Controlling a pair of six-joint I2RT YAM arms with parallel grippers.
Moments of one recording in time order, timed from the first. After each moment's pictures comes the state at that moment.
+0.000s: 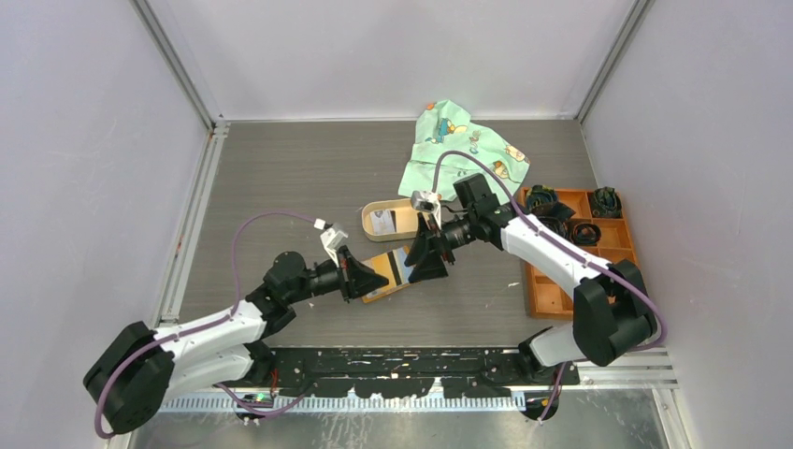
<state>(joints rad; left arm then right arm) -0.74 1.02 0.25 0.74 0.47 -0.60 0.48 1.42 0.95 -0.40 -1.26 -0.30</state>
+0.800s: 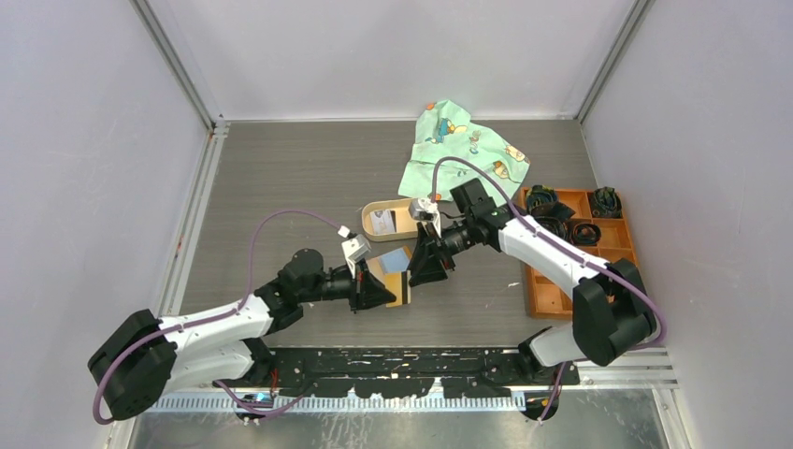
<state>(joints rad) -0.84 1.05 0.33 0.51 0.54 -0.42 0.50 1.41 0.94 -0.54 -1.27 -0.55</state>
